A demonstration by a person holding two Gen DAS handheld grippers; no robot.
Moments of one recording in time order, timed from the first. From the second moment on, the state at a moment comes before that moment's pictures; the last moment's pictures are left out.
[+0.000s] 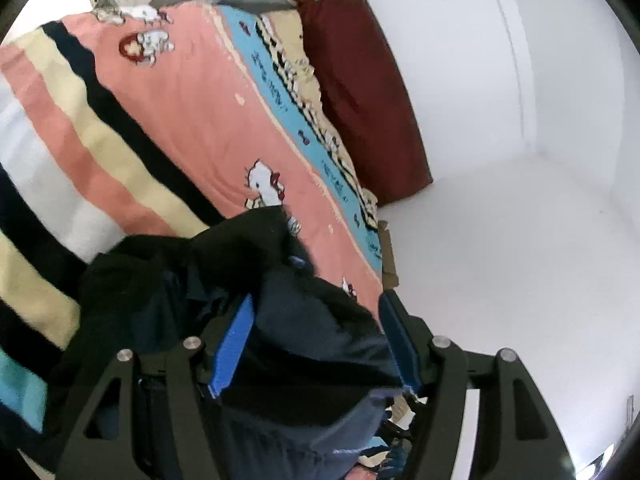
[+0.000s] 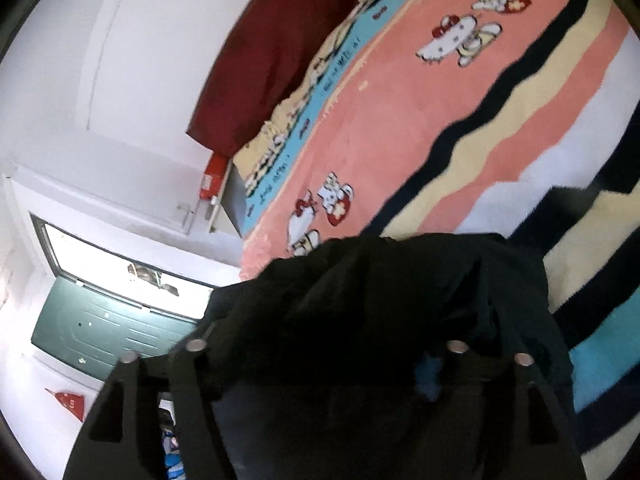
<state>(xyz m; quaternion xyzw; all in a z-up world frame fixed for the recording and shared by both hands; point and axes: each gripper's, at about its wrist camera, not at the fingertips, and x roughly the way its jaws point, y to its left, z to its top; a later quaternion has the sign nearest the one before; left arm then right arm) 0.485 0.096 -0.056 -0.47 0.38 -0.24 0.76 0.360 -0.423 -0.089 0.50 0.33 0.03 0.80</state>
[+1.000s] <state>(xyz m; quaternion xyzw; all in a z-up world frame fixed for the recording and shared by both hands) 0.533 -0.128 -0.099 -0.02 0.51 -0.20 0.84 0.445 -0.307 -0.084 0.11 0.46 0.05 0.88</state>
